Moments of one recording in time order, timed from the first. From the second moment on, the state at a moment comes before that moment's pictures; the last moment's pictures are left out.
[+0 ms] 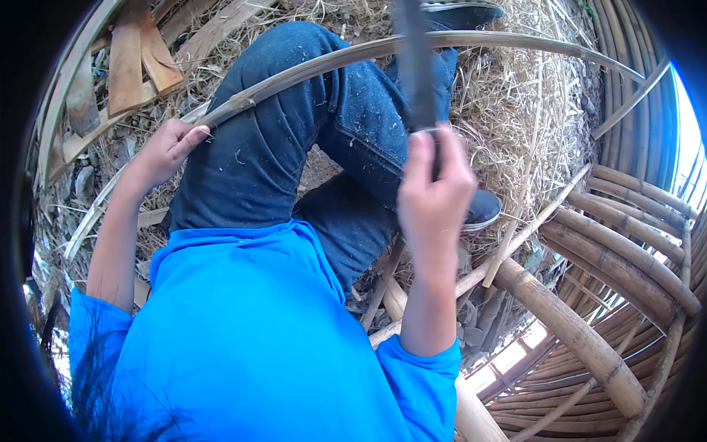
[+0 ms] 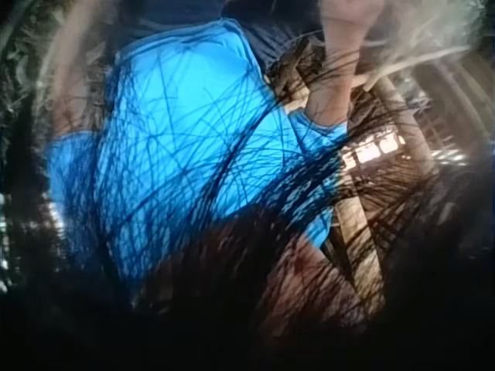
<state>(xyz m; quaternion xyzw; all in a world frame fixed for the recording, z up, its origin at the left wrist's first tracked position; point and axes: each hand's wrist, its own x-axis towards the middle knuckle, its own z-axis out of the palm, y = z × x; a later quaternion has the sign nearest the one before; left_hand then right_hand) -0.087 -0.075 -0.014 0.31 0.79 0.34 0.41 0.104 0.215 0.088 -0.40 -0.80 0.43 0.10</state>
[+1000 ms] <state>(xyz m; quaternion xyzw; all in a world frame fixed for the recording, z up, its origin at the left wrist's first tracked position) -0.082 -0.065 -0.002 0.29 0.80 0.37 0.38 0.099 0.225 0.102 -0.42 -0.84 0.33 0.10</state>
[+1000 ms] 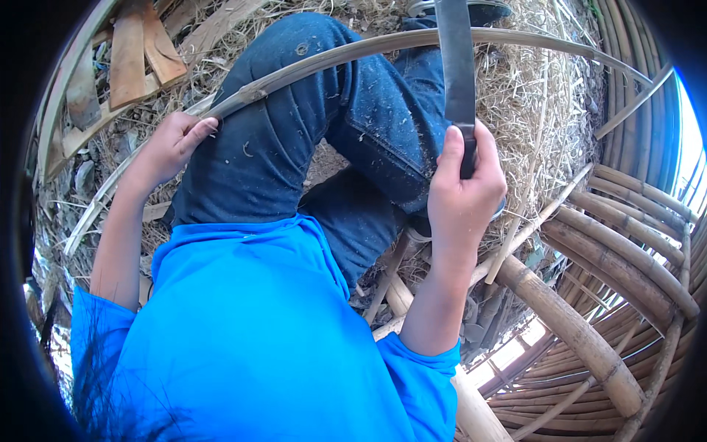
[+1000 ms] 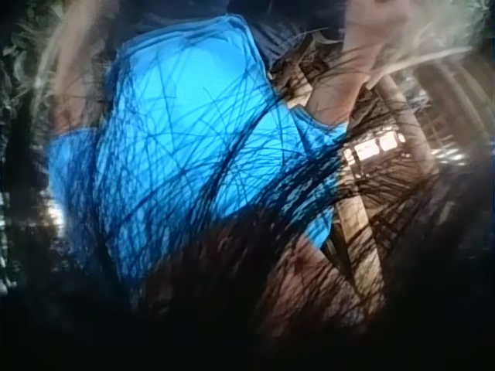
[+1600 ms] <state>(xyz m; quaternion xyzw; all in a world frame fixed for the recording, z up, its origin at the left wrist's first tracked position) -0.071 -0.069 0.001 0.29 0.81 0.36 0.35 0.100 0.189 0.076 -0.37 -0.82 0.41 0.12</state>
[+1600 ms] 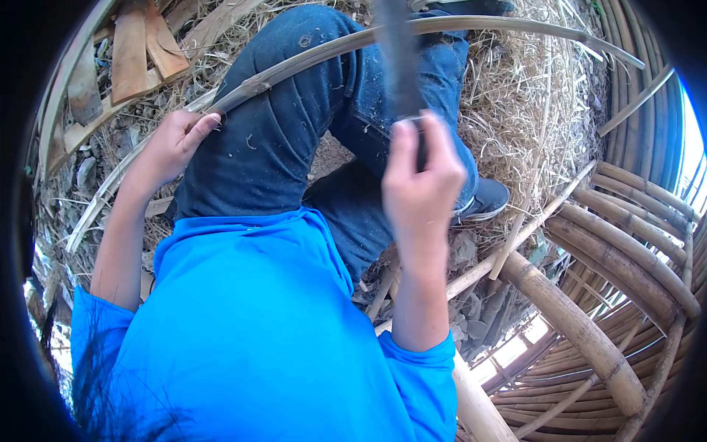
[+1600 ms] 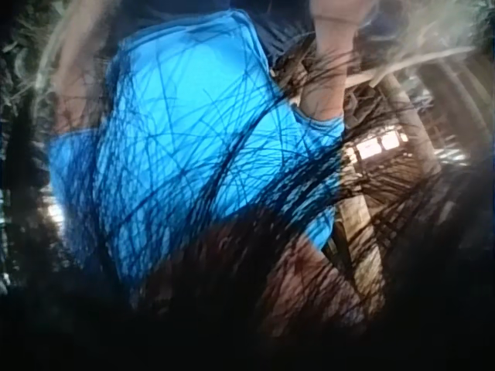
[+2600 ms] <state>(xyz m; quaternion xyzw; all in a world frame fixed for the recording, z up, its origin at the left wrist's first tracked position) -0.069 -0.066 0.008 0.27 0.82 0.33 0.37 0.092 0.171 0.071 -0.36 -0.85 0.36 0.17</state>
